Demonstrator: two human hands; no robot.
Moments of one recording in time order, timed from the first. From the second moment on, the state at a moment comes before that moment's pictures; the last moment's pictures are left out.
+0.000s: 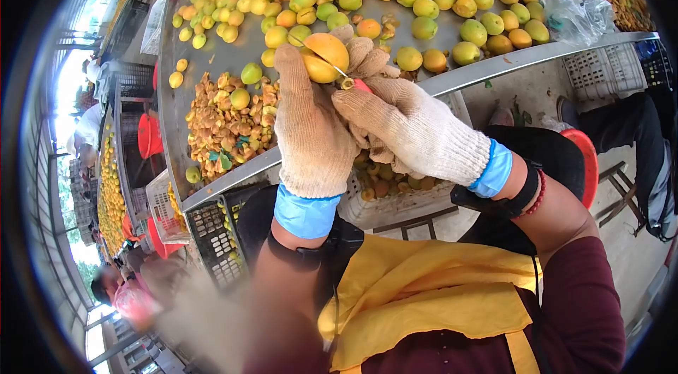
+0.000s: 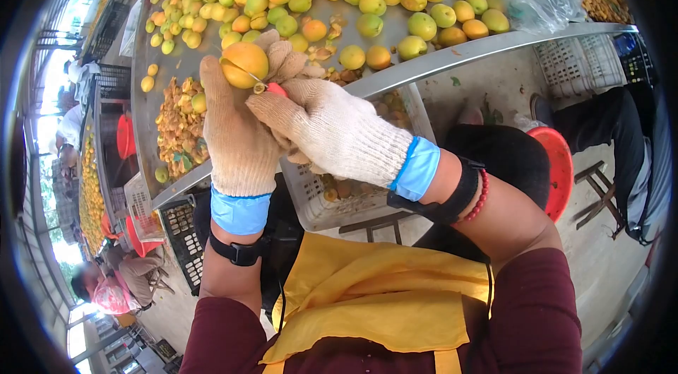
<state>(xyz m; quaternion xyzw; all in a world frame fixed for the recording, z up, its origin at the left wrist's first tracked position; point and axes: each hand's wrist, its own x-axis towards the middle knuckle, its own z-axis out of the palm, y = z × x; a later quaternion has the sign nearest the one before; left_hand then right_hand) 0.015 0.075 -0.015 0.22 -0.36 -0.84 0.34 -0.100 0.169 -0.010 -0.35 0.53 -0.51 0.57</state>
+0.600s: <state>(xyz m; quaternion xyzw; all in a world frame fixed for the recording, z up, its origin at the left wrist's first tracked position) 0.019 0.073 0.005 0.28 -0.48 -0.77 0.33 -0.105 0.174 -0.003 -0.33 0.51 -0.51 0.62</state>
